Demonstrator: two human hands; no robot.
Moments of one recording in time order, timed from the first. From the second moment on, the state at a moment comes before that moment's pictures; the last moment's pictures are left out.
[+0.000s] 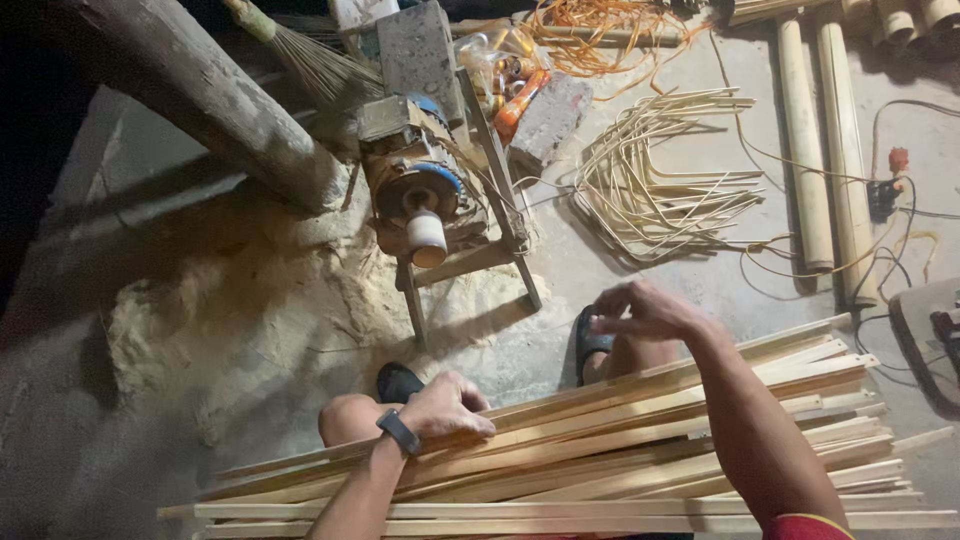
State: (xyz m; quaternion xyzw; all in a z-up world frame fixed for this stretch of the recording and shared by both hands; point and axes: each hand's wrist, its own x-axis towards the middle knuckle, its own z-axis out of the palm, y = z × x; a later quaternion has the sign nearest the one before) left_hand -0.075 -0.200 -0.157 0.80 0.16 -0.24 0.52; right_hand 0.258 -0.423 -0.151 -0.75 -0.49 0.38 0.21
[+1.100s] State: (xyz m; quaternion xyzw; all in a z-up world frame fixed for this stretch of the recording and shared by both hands) left_hand 0.007 -0.016 -0.007 0.90 0.41 0.06 0.13; right_hand 0.205 -0.215 -0.089 -0.82 -0.50 0.03 0.29
